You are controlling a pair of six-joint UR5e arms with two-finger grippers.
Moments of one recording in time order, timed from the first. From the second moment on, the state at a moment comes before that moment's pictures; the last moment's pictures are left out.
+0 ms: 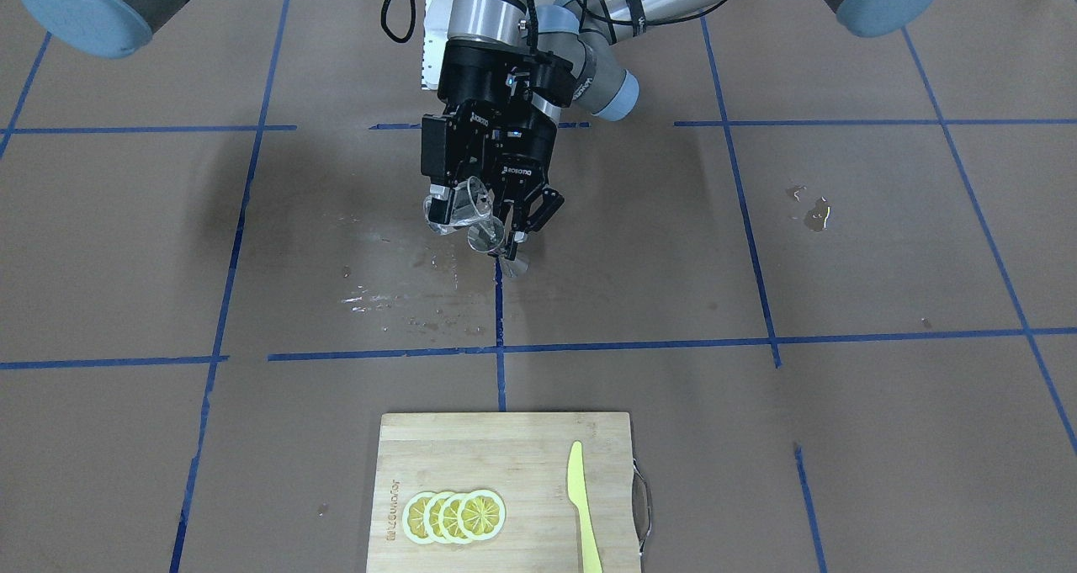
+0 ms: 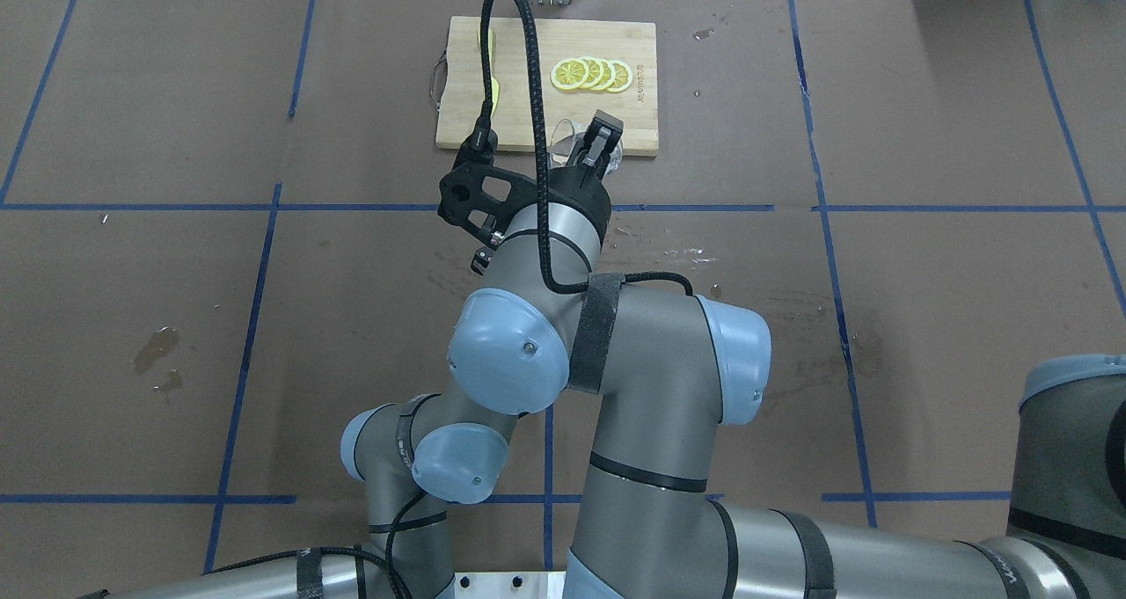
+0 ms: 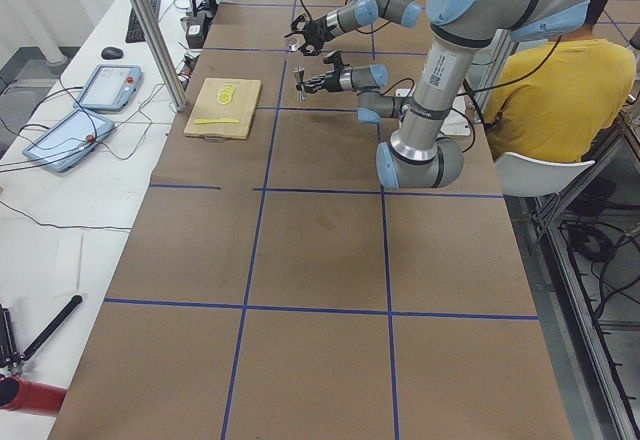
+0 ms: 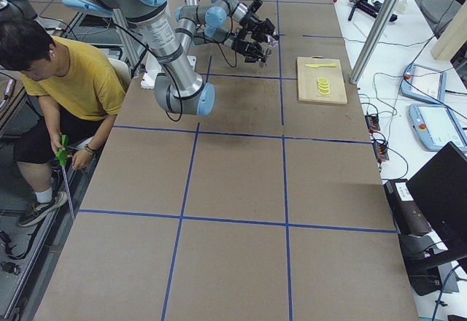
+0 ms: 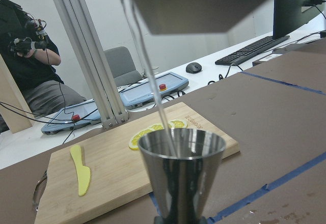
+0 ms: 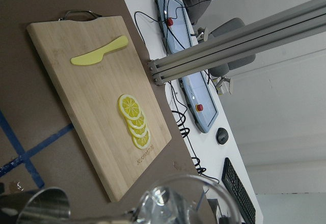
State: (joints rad) left arm -0.22 -2.28 -1.33 -2.56 -0.64 -0.56; right arm 0.33 -0.73 1.79 -1.91 0.76 0.29
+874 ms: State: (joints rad) left arm -0.22 -2.28 -1.33 -2.56 -0.64 -0.57; right arm 0.33 -0.73 1.79 -1.93 0.76 0.20
